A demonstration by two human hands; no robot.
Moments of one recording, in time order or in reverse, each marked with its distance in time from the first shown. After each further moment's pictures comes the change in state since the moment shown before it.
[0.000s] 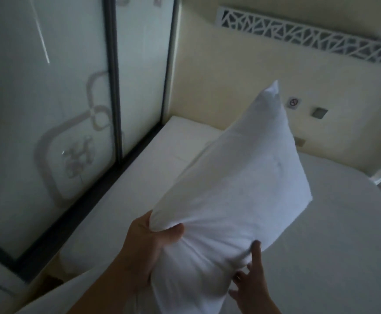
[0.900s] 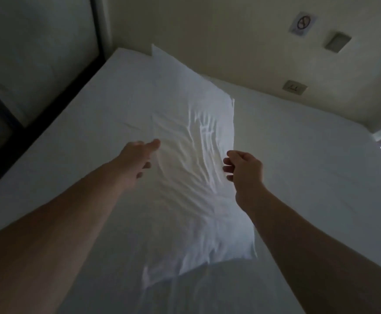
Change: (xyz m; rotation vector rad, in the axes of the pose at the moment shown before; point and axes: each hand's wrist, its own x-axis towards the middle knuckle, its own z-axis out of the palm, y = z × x) left_hand 0.471 -0.131 0.203 0.249 0.003 -0.417; right_hand 0.352 -0.308 0.042 -0.351 0.227 -0.521
